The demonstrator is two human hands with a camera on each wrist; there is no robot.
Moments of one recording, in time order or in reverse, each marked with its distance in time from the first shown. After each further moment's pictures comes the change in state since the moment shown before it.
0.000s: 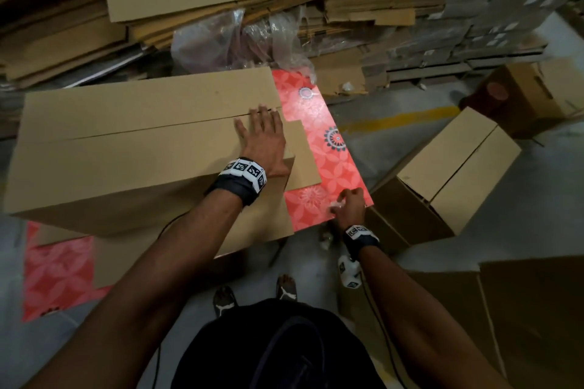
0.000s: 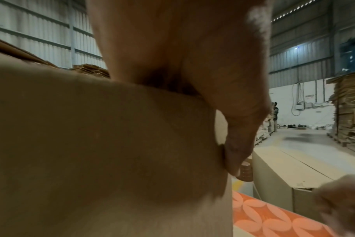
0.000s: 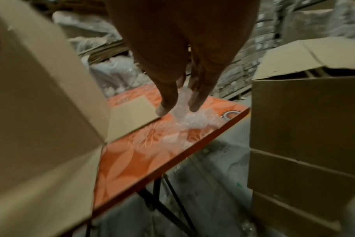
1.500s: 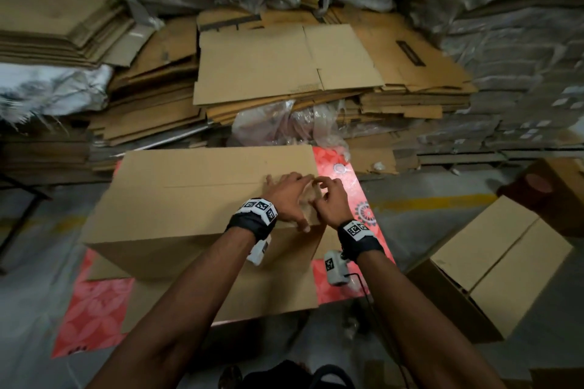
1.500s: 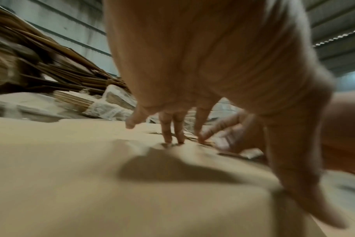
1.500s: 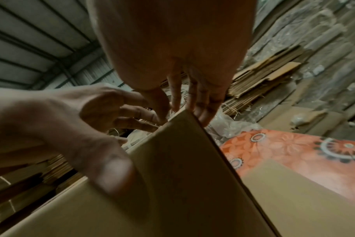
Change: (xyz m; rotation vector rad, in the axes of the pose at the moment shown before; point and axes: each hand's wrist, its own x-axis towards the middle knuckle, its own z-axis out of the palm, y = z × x) left_hand -0.011 -0.056 -0.048 -0.195 0.009 0.125; right_hand 0.040 -0.220 -0.043 0.260 -0.084 -0.531
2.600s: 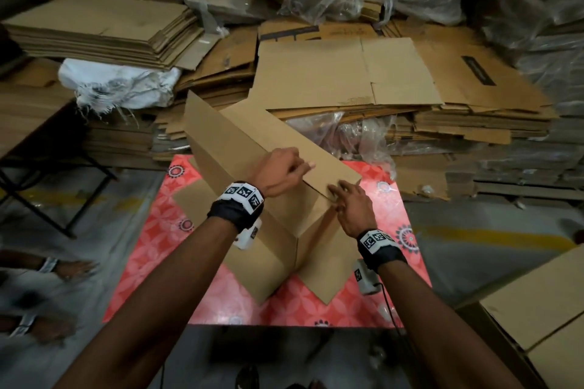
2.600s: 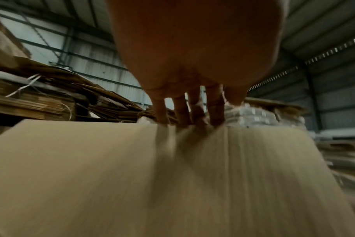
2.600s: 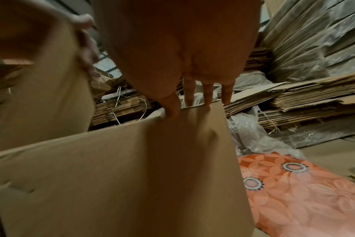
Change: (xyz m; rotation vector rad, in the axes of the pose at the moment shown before) left_hand -0.055 -0.075 -0.084 -0.153 0.447 -0.014; right_hand 0.027 -0.026 0.023 -0.478 -0.174 -0.253
